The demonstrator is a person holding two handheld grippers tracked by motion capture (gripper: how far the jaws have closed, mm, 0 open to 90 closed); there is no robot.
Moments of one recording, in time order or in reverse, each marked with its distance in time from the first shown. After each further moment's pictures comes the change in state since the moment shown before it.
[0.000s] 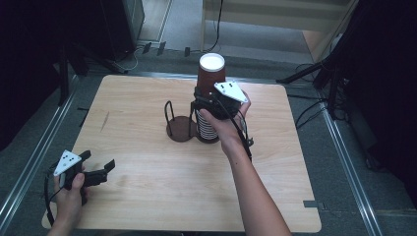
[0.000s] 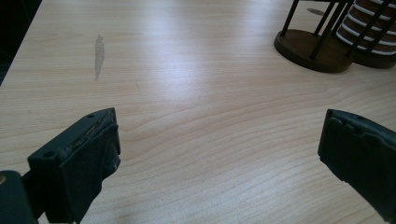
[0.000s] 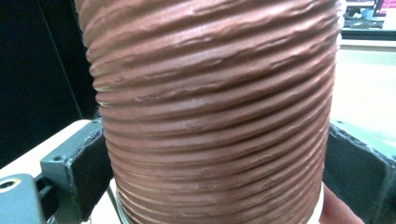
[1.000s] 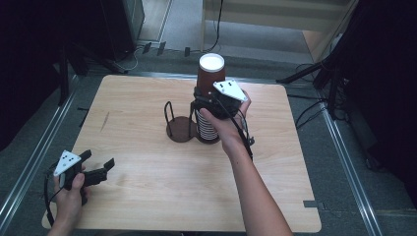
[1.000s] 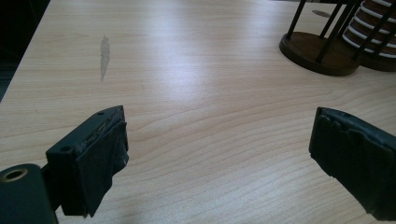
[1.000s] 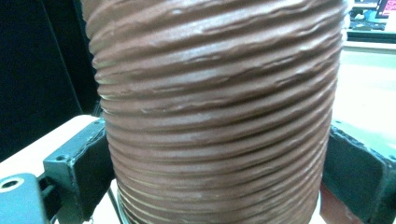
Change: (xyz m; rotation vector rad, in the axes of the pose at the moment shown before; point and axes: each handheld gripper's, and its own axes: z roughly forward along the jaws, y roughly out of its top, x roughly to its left) left arm 0.000 0.000 0.000 -0.007 0.019 -0.001; right arm 0.002 0.004 -0.002 0.013 0.004 -0.025
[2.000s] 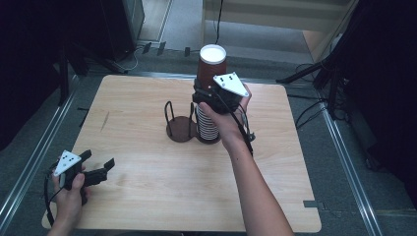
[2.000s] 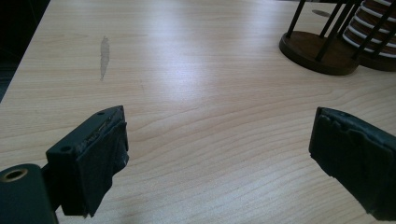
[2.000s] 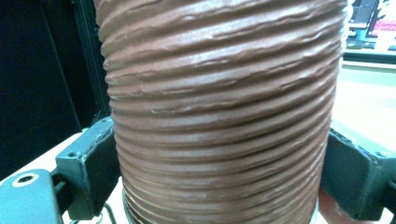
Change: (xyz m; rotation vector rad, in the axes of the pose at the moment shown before) left arm 0.000 0.000 0.000 0.001 0.002 0.000; right arm 0.003 0.021 -0.004 -0.062 -0.011 -0.014
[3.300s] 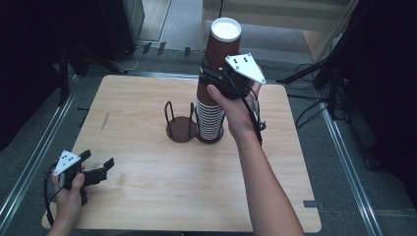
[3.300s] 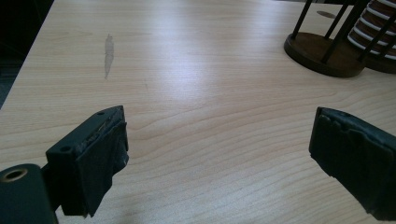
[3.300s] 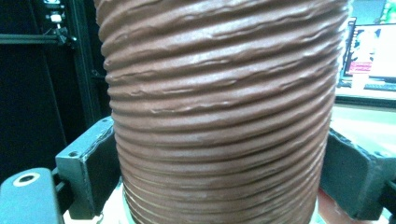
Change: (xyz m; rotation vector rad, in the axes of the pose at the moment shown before) left arm 0.001 0.000 0.000 -0.002 0.009 -0.019; right arm -0.012 0.056 -0.020 -0.138 -0.027 0.008
